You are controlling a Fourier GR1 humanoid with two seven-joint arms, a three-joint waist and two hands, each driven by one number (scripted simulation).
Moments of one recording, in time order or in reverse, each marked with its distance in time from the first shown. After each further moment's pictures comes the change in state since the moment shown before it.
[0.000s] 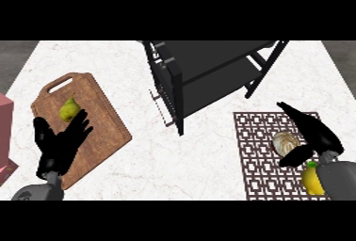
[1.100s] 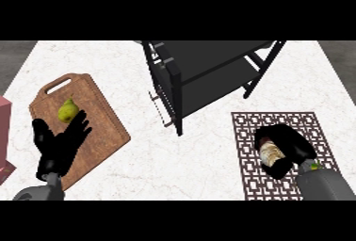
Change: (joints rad) left arm 0.011 -0.028 0.029 -0.019 -0.033 -0.013 0.008; right arm 0.036 0.065 0.118 -0.021 0.107 0.012 -0.245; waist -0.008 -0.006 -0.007
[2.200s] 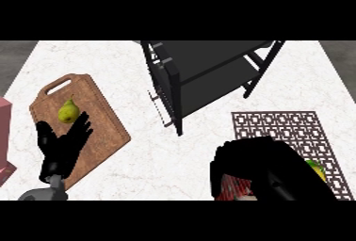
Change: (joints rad) left arm 0.015 -0.021 -0.008 -0.011 -0.021 0.010 -0.007; right arm -0.083 0.331 0.220 -1.019 -0.158 0.312 0.662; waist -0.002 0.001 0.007
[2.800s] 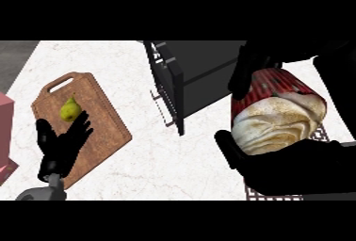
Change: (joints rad) left arm -0.006 0.006 0.003 -0.012 -0.003 -0.010 0.028; right arm -0.606 -0.021 -0.377 0.191 -0.286 0.011 0.344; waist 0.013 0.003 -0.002
